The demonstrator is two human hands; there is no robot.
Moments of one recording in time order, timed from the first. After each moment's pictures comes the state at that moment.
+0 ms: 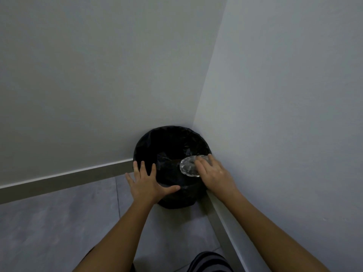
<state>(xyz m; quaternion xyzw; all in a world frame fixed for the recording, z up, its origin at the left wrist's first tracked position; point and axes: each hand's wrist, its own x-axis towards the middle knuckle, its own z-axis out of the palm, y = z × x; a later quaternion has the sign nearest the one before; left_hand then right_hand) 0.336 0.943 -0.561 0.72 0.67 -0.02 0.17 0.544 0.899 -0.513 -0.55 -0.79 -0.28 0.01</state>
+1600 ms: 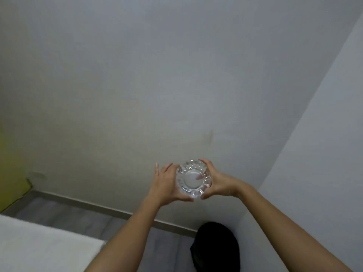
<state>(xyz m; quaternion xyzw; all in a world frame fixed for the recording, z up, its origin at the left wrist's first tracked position) 0.149 0.805 0.088 0.69 0.68 0.26 0.04 0.353 0.864 0.161 -0.38 -0.82 0.41 0.07</state>
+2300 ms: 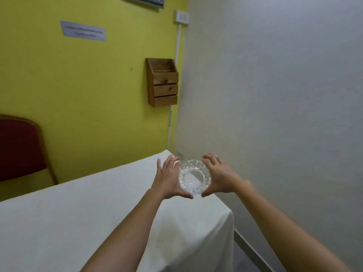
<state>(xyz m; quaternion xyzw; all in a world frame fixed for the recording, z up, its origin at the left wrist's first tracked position) -0.019 0.424 0.114 0.39 0.90 0.18 -0.07 0.080 0.607 0.171 0.00 -1.00 0.03 0.05</state>
